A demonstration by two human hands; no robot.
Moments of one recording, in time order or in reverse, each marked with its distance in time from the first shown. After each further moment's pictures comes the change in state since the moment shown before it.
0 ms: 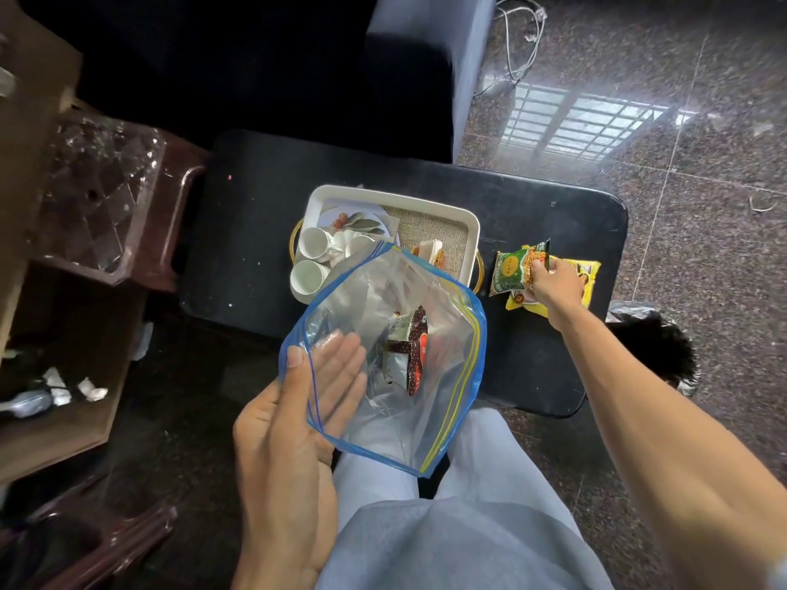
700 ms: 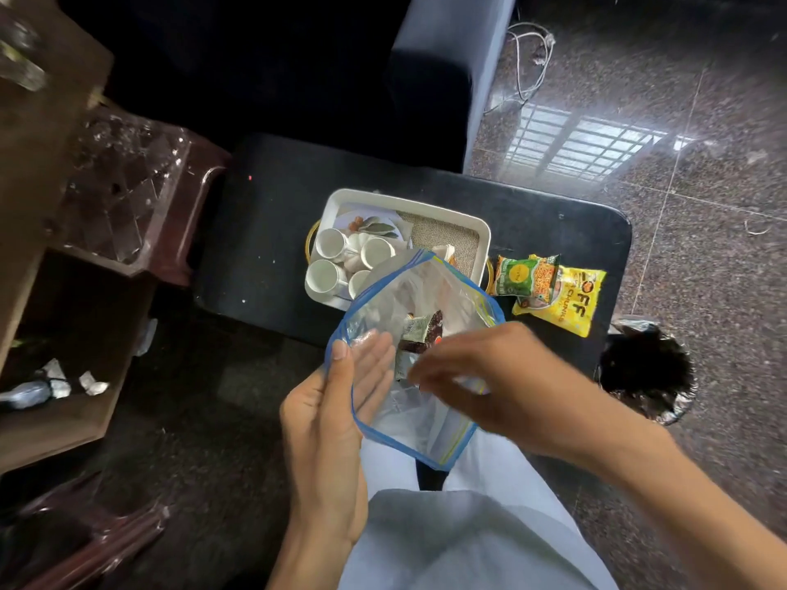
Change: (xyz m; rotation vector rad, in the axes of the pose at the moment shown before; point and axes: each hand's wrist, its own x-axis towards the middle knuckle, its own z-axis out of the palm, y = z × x) left_hand -0.009 -0.002 0.002 0.044 0.038 0.023; right_hand -0.265 -0.101 -0.057 -0.518 -0.726 -1.193
